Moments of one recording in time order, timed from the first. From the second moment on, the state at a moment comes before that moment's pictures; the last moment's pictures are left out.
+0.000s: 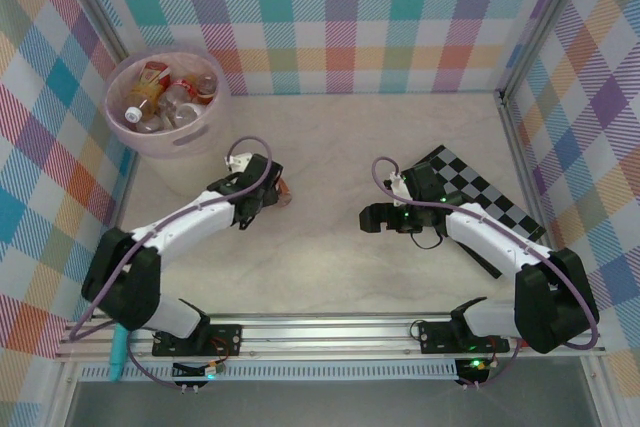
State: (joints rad) left arm -0.53 1.49 0.95 -0.50 -0.48 -0.72; right arm 0.45 1.30 0.78 -0.52 -0.39 0.36
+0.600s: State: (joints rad) left arm -0.45 1.69 0.94 -0.39 -0.47 -0.78; right arm 0.45 1.28 0.78 -0.53 -0.37 0.34
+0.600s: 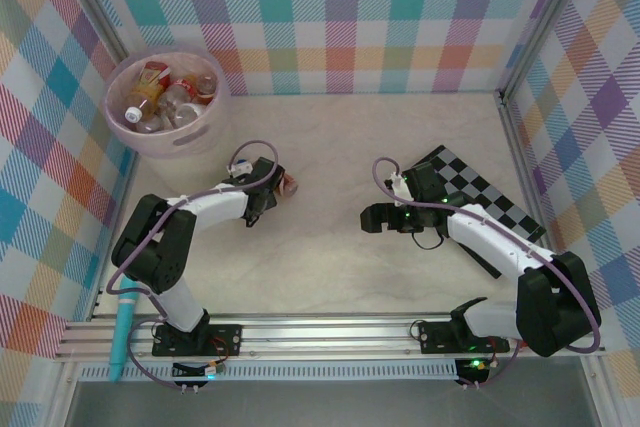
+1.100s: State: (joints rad) left arm -0.48 1.68 0.95 -0.43 -0.46 -0.76; right arm 0.45 1.28 0.78 -0.53 -0.37 0.34
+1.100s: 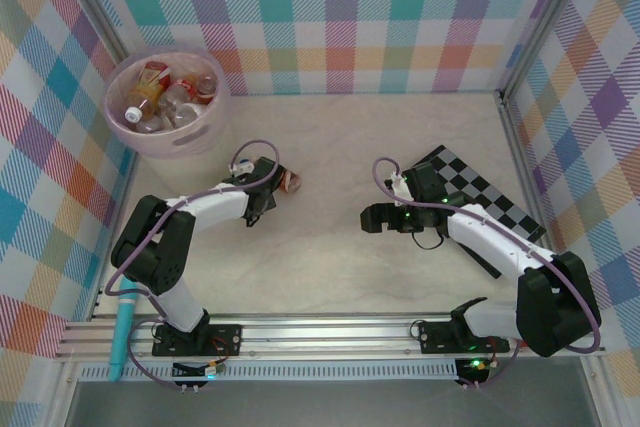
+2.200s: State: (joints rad) left arm -0.38 1.27 1.79 -1.13 -0.11 -0.35; right arm 0.45 1.35 0.77 -0.47 -0.38 0.35
